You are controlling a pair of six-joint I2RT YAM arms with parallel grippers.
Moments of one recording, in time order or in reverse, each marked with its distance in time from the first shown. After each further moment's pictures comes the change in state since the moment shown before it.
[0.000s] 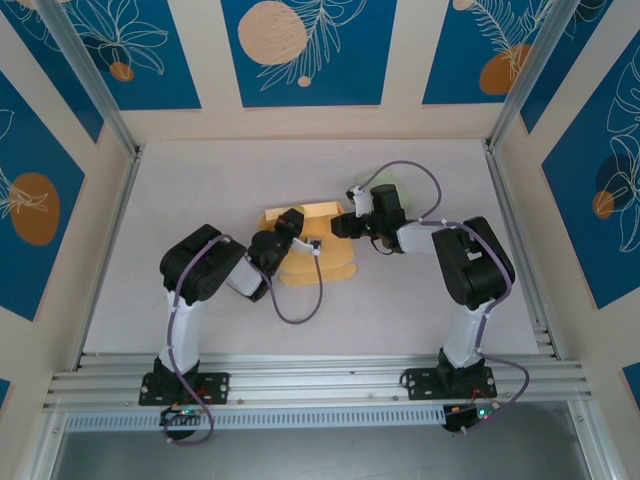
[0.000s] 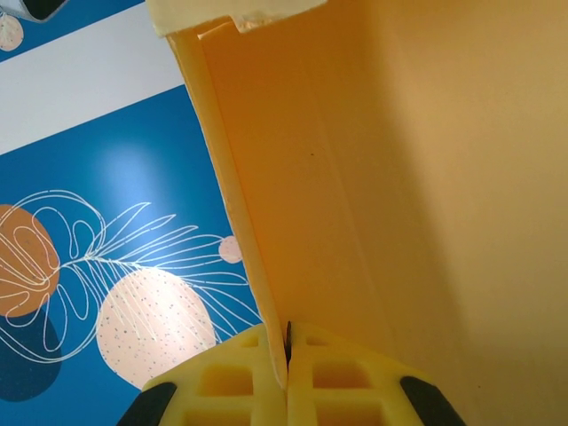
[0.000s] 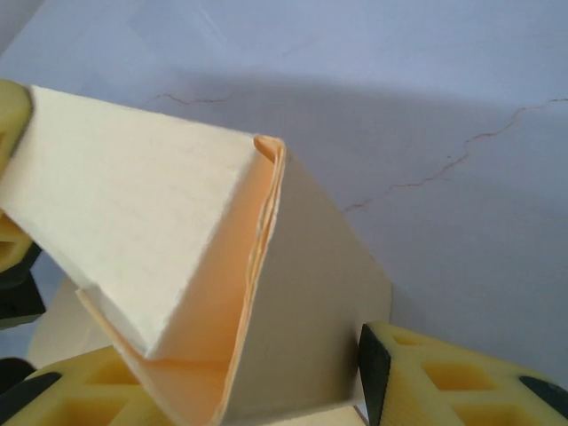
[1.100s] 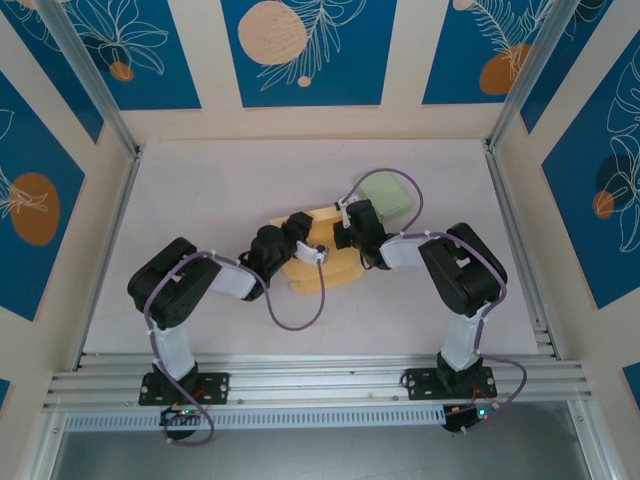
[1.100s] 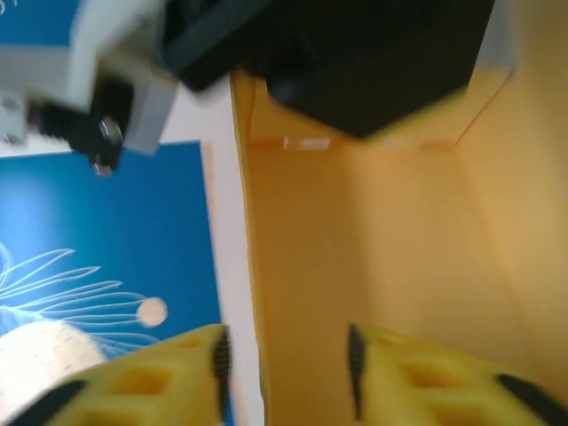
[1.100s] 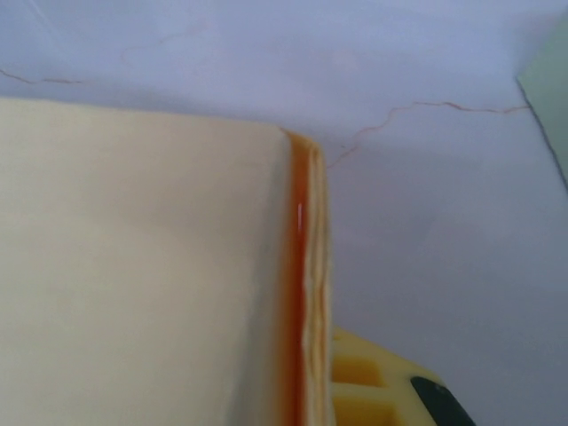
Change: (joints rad) left arm -0.084 -0.290 -0.042 -0.464 0.114 -0.357; right arm 0.177 -0.031 -0.084 0.070 0.546 -0.044
